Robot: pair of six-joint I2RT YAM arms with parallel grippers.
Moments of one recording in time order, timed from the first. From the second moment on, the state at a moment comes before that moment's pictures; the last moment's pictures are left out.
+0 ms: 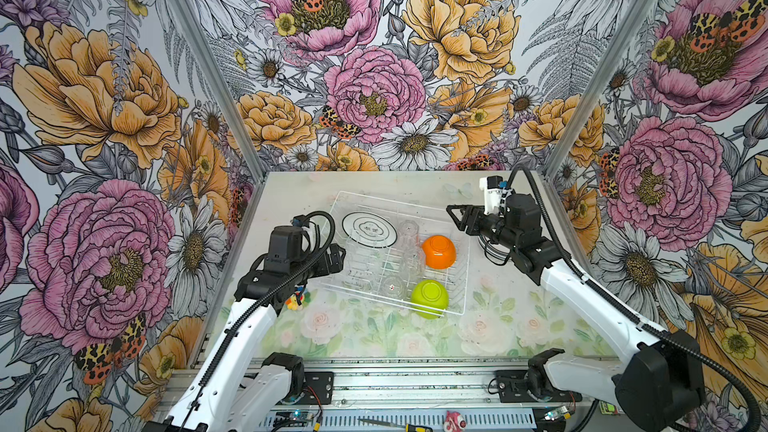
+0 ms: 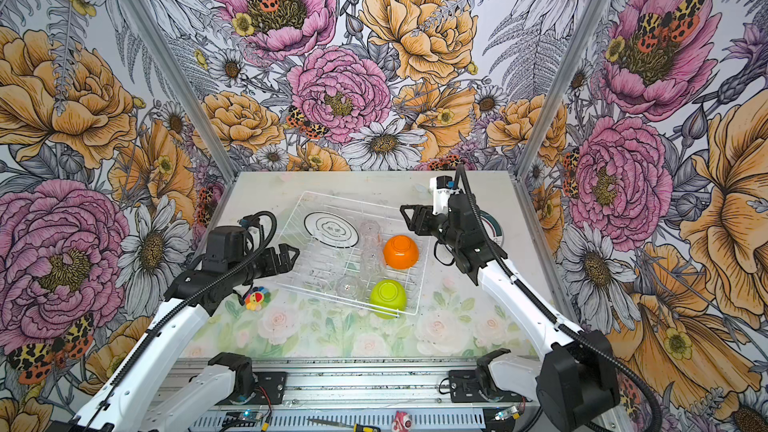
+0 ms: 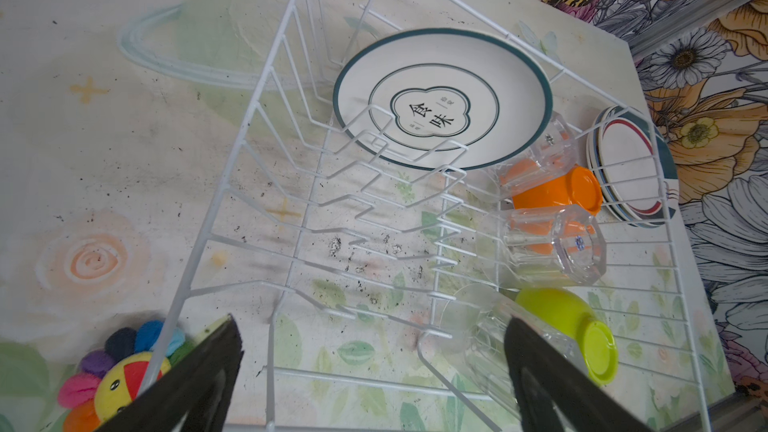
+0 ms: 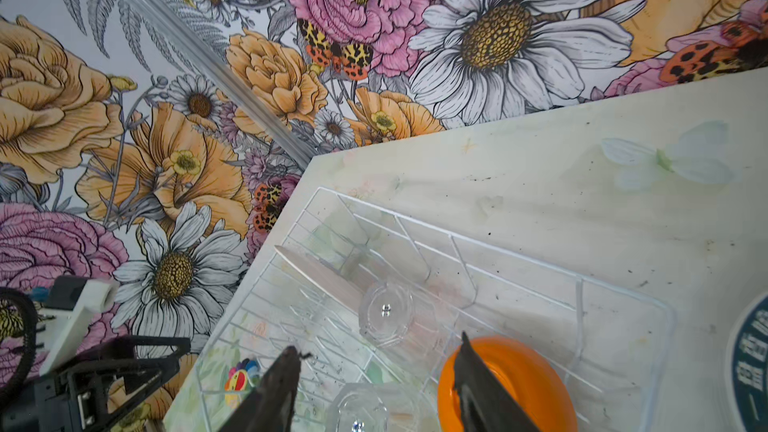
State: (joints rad) left arm -0.19 0.89 0.81 -0.66 0.17 -0.38; right arm 0.37 1.24 0.93 -0.06 -0.35 0.47
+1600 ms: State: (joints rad) left arm -0.26 0.89 0.97 -0.72 0.12 -0.43; right arm 0.79 1.70 1.26 -0.12 -0.24 0.21
